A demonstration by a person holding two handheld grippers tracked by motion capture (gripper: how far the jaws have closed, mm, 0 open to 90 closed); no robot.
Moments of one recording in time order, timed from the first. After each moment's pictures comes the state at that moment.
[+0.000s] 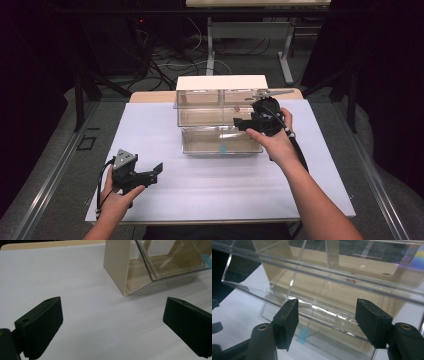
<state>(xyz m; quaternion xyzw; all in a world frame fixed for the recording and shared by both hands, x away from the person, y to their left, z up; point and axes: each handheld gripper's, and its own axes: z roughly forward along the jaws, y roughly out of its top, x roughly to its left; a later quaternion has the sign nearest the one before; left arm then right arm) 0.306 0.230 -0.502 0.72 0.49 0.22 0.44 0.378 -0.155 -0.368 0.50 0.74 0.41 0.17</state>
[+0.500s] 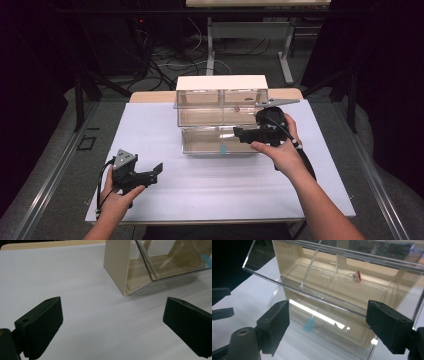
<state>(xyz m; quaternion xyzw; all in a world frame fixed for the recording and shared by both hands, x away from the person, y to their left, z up) 0.306 0.230 -0.502 0.72 0.49 0.22 0.44 0.347 -0.160 -0.365 0.47 0.75 0.42 0.18</state>
